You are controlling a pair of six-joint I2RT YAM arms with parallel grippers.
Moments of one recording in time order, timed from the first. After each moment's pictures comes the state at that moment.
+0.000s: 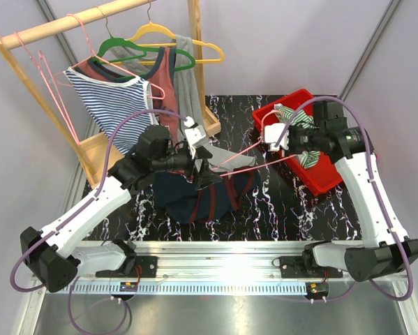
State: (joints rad) left arm -0.67 1.16 1.10 -0.29 0.59 0.05; right arm 0.20 1.27 1.51 -1.03 -0.66 -1.34
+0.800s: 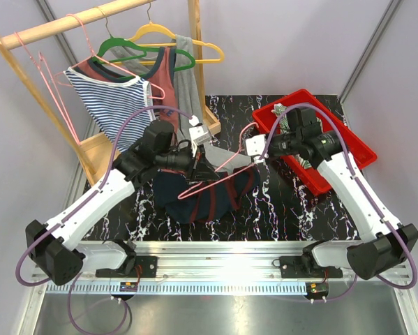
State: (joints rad) left arm -0.65 1.23 1.17 -0.41 0.82 -0.04; right arm 0.39 1.30 1.40 -0.83 -0.75 -1.35
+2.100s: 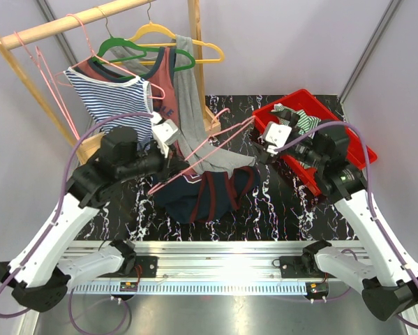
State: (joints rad) left arm -0.65 1.00 1.30 -0.72 0.39 0.02; right arm 0.39 0.98 1.14 -0.28 -0.51 -0.84
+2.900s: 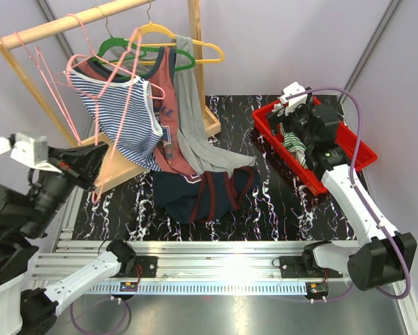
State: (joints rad) left arm -0.65 0.66 1.58 -0.79 -0.15 -0.13; right arm 0.25 1.20 1.10 0.04 -0.18 -0.37
